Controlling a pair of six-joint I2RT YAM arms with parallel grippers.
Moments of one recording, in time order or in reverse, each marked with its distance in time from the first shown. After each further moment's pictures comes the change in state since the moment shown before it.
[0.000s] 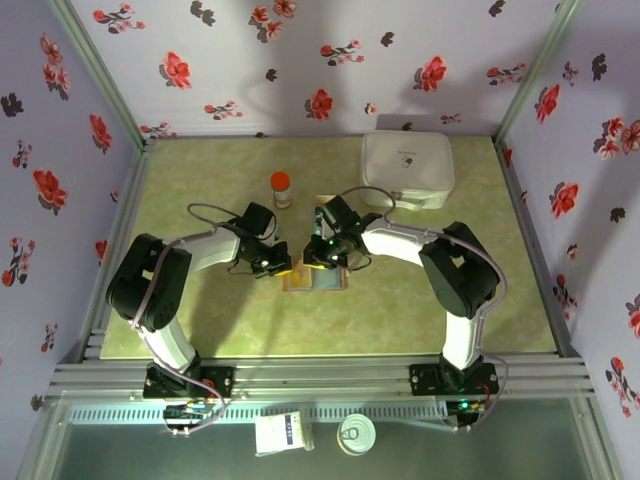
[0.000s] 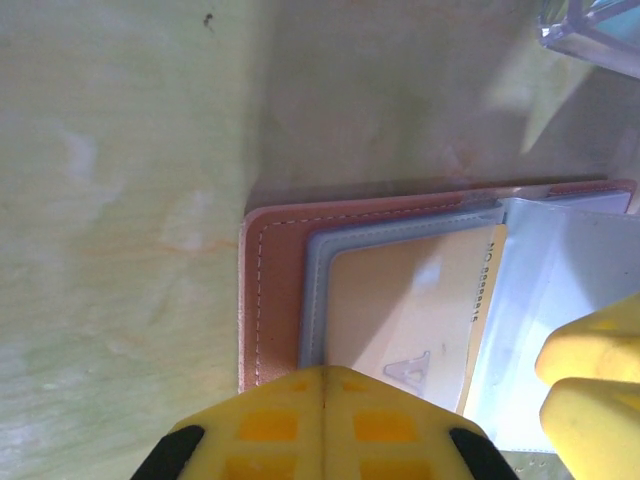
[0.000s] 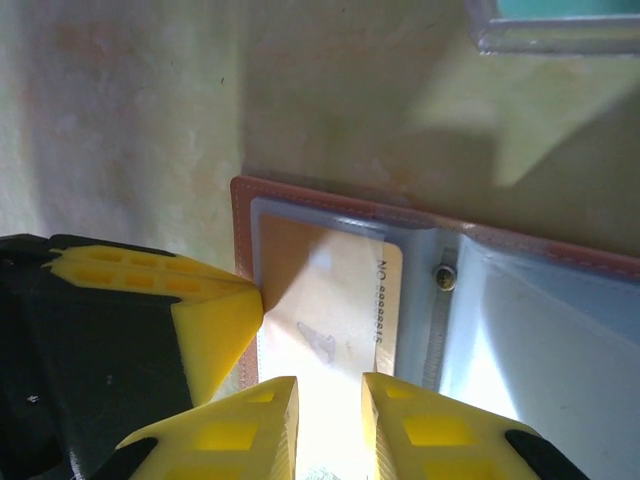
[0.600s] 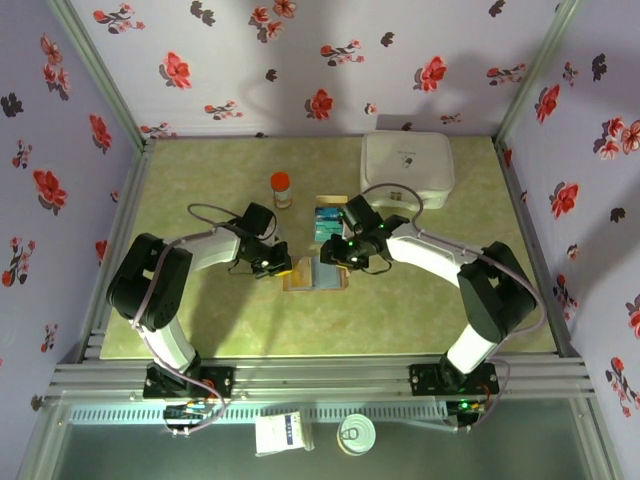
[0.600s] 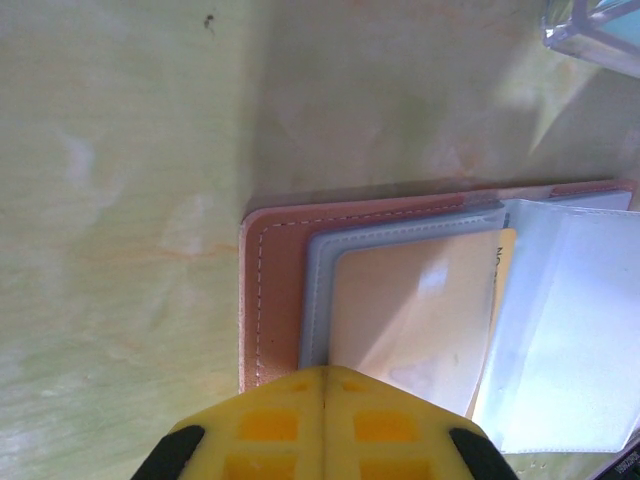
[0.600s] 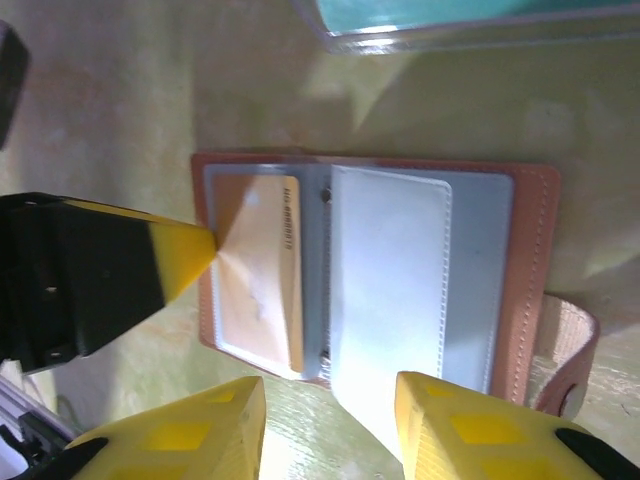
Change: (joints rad) left arm 0.000 0.006 0.000 0.004 0.001 0.000; right arm -0.031 -0.222 -0.108 -0.129 0.118 -0.009
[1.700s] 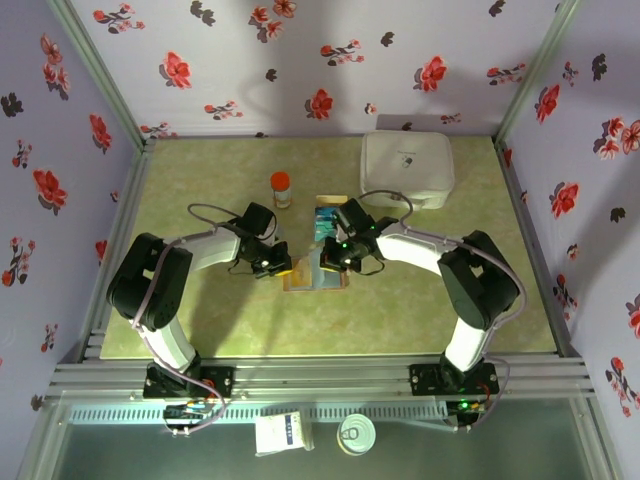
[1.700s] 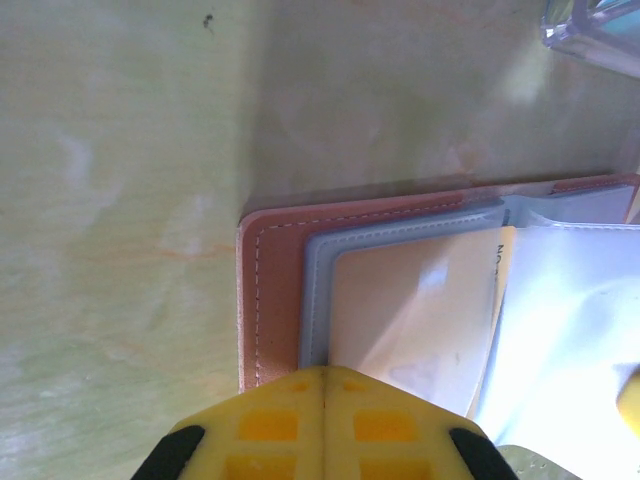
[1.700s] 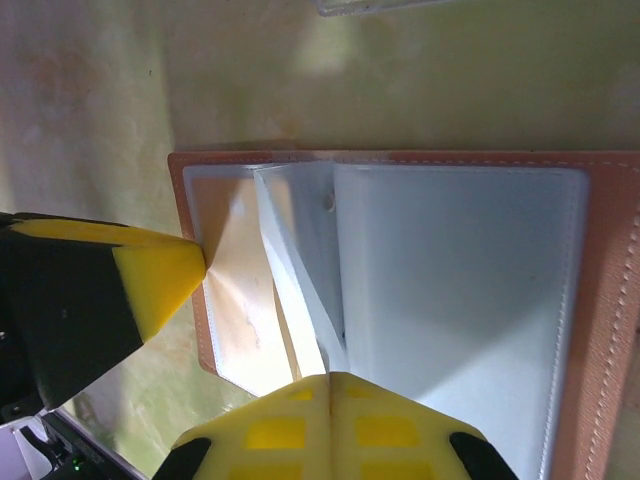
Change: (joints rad) left arm 0.000 0.000 0.000 0.000 0.001 0.000; right arm 0.005 0.105 0.005 0.099 -0.082 0.062
